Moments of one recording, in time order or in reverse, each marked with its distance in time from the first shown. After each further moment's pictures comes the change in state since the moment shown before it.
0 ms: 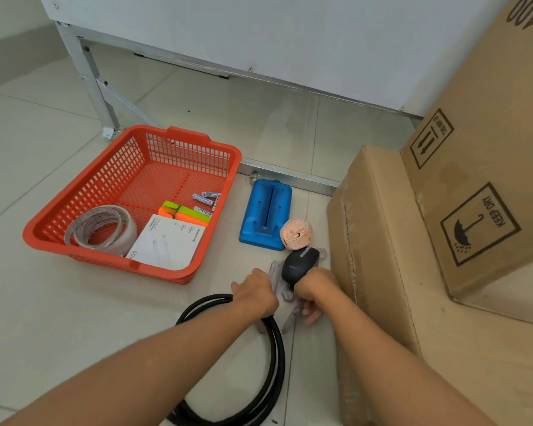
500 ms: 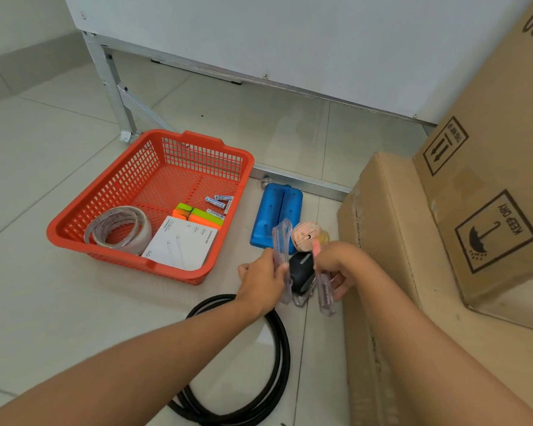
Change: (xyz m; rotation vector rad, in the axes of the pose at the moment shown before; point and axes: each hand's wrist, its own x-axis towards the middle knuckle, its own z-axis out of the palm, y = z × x) left_hand -0.010 -0.016 -0.017 -0.535 0.250 0.282; right_hand -0.035 -0.016 -0.049 -0.061 -0.058 -0.227
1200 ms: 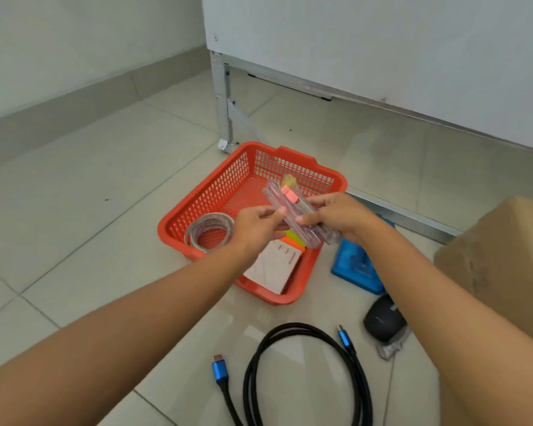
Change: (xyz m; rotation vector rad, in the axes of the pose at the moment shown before) left_hand 0.038 -0.030 -0.164 -0.734 0.294 -0.117; right_hand -0.006 -0.166 0.034 0.200 -0.059 -0.733
